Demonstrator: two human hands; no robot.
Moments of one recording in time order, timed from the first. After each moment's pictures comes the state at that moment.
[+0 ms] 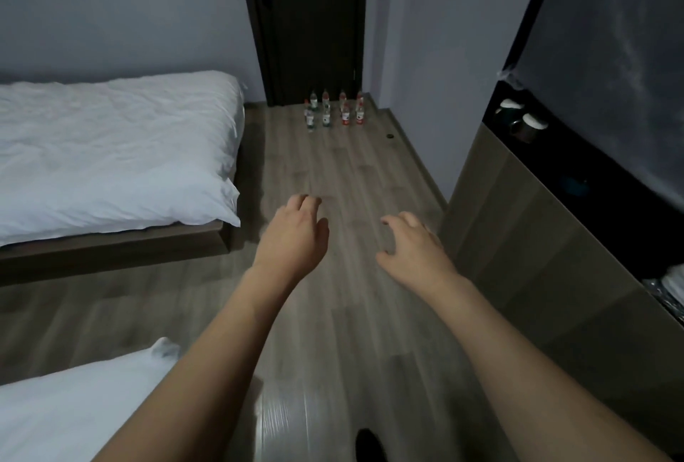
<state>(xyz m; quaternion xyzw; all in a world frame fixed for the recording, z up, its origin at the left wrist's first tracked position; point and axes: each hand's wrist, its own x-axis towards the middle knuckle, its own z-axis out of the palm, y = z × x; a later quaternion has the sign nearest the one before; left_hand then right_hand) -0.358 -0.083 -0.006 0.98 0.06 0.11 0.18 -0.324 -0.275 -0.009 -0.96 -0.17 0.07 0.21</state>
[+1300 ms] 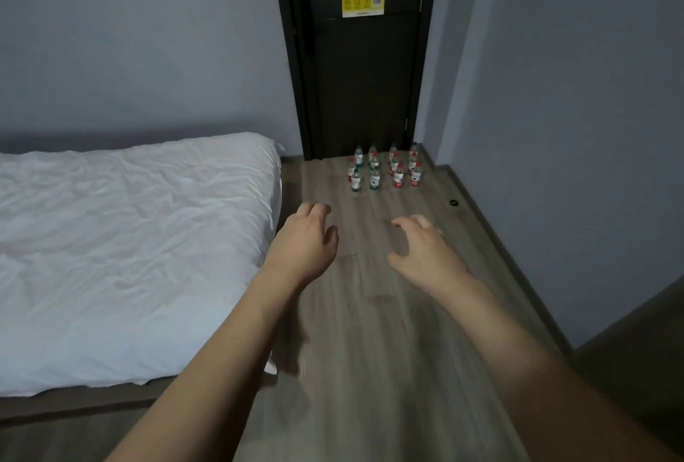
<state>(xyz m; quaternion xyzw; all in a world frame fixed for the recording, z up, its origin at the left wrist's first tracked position) 0.200 0.303 0.004 0.97 0.08 0.11 0.18 0.250 0.105 -0.005 -0.95 -0.19 0.05 0.25</state>
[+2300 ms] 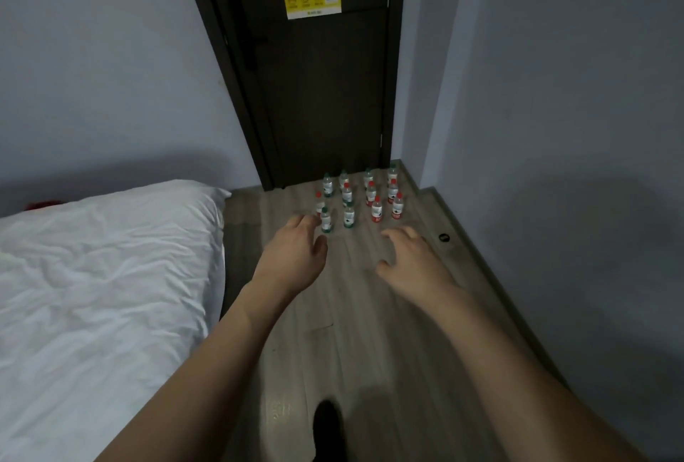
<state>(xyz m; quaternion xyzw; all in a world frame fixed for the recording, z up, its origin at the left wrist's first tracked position) 0.708 0.366 -0.035 0.98 0.03 0.08 0.20 0.738 0.158 -0.044 -0.94 -0.15 0.08 0.28</state>
